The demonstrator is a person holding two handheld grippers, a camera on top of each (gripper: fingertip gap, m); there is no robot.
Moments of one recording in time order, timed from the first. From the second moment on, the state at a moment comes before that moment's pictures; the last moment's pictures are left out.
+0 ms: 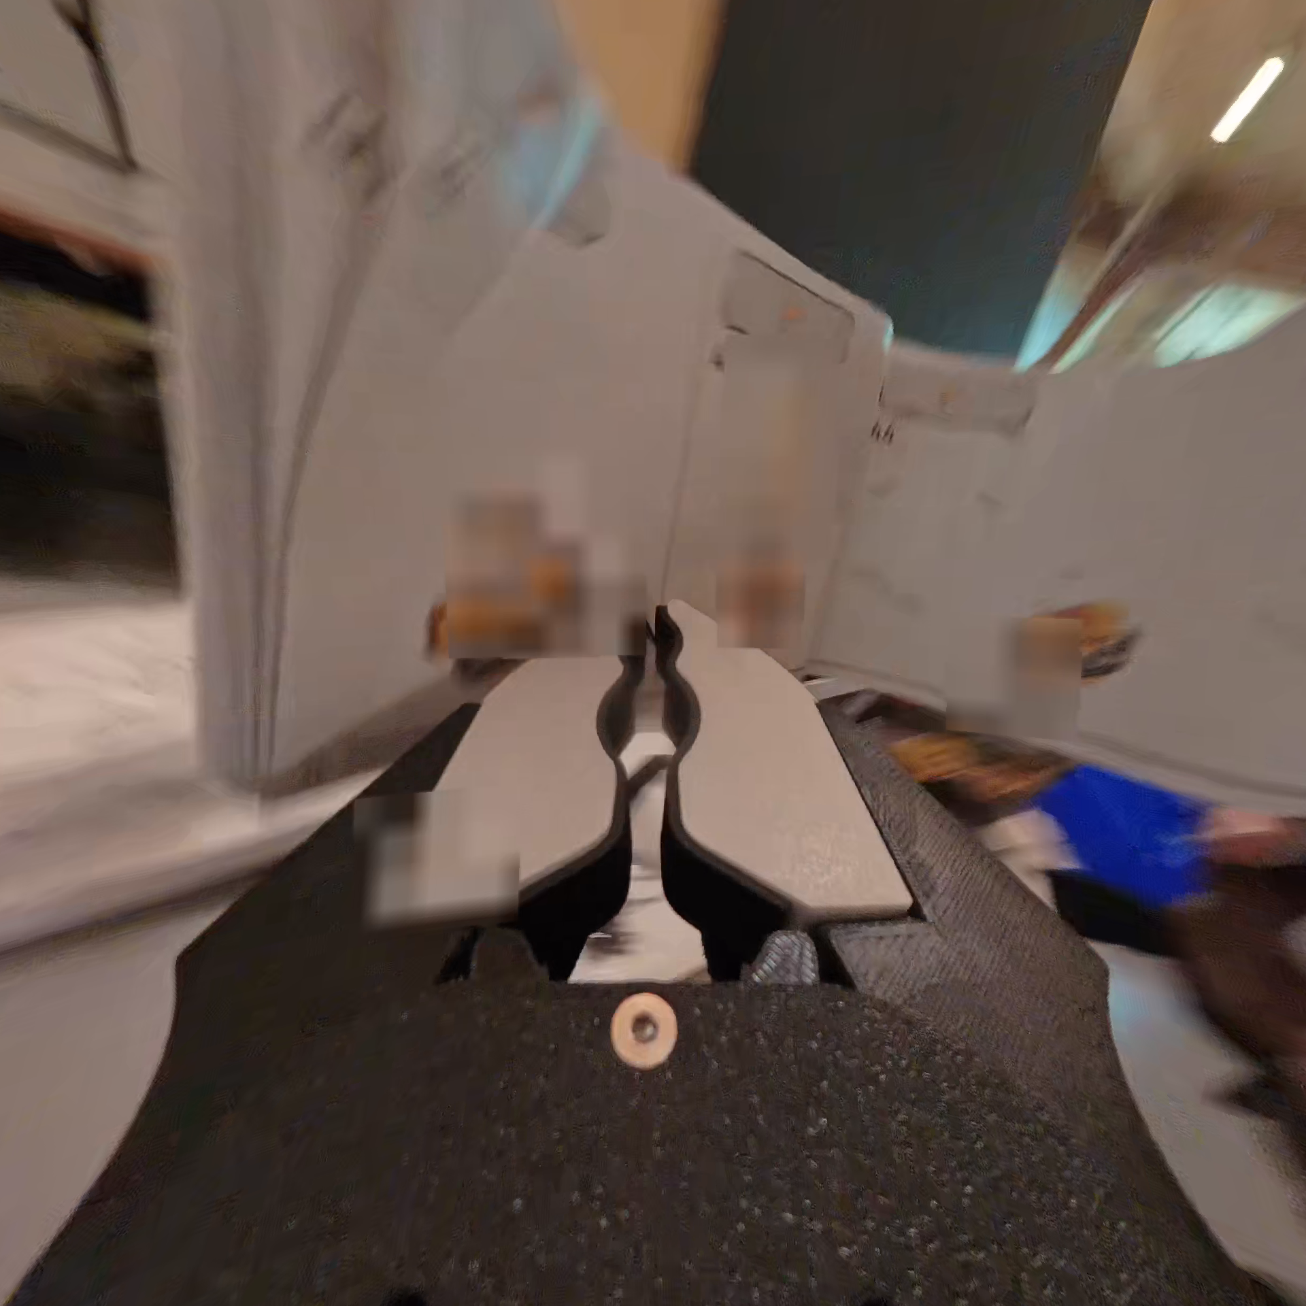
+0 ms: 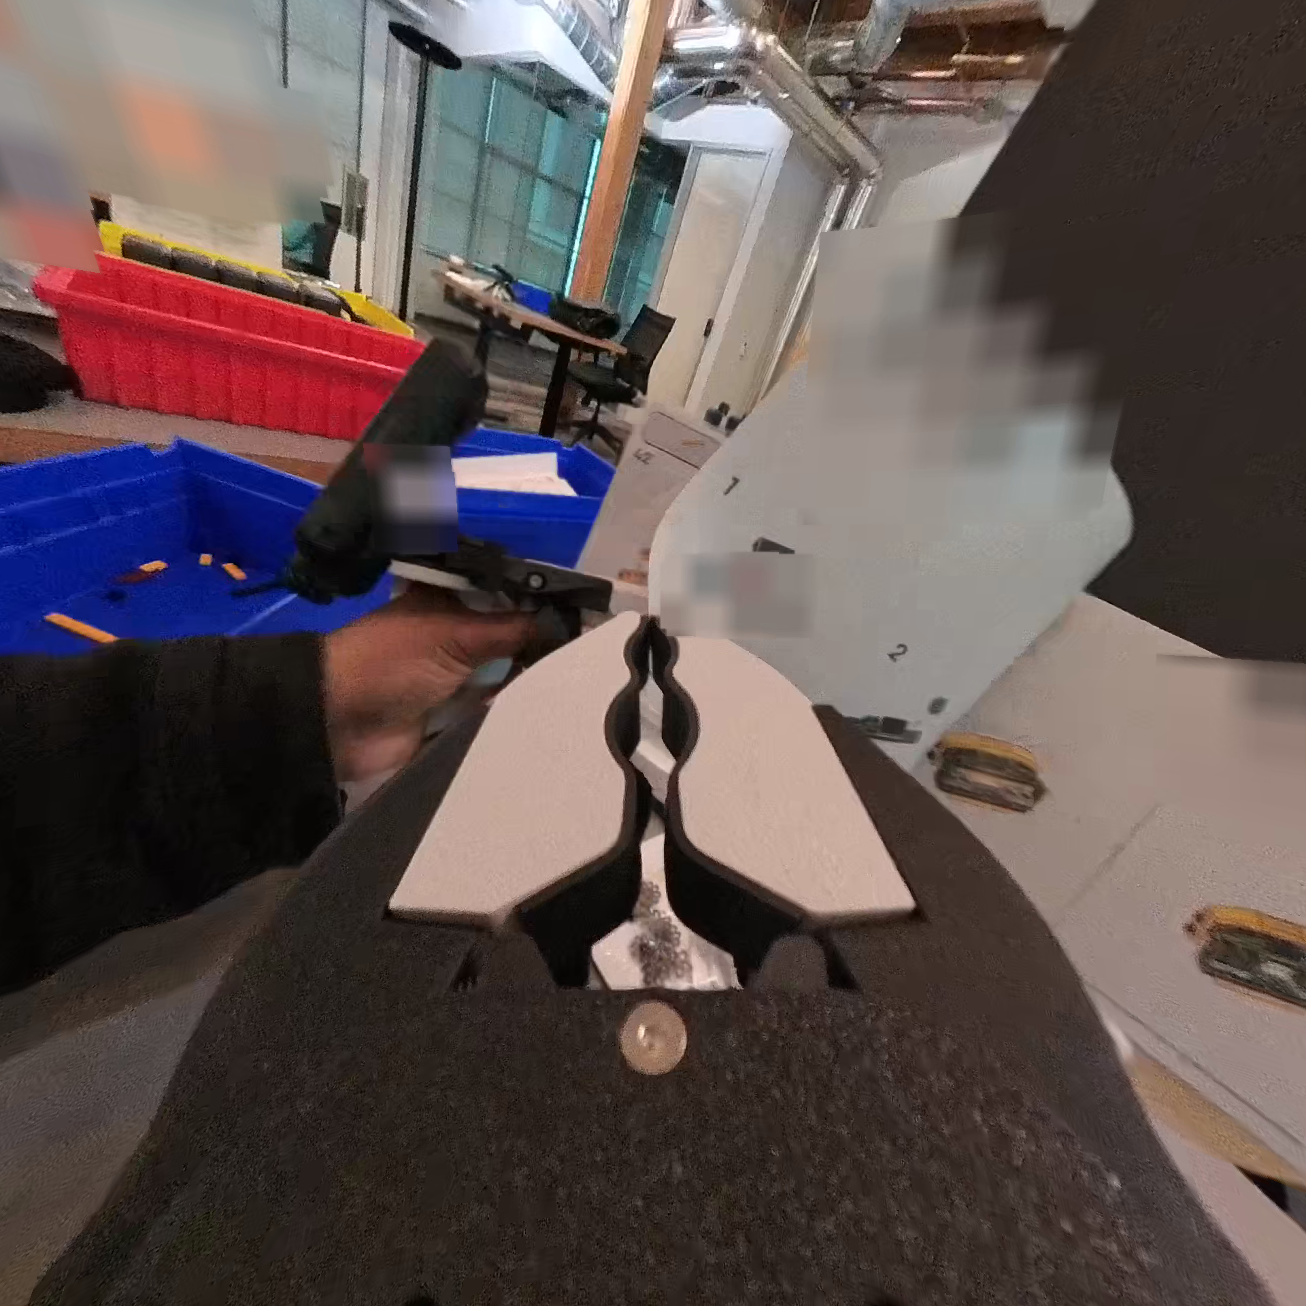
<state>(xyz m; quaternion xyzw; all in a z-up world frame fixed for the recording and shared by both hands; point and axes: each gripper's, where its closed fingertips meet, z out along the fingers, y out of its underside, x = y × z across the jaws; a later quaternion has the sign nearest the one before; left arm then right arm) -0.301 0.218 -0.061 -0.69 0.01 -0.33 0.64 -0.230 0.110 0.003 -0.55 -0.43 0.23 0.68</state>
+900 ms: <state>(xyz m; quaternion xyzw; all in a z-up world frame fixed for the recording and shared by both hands) -0.310 0.208 -0.094 -0.54 -0.13 -0.59 0.59 -0.376 0.136 -0.027 -0.54 -0.57 0.27 0.56</state>
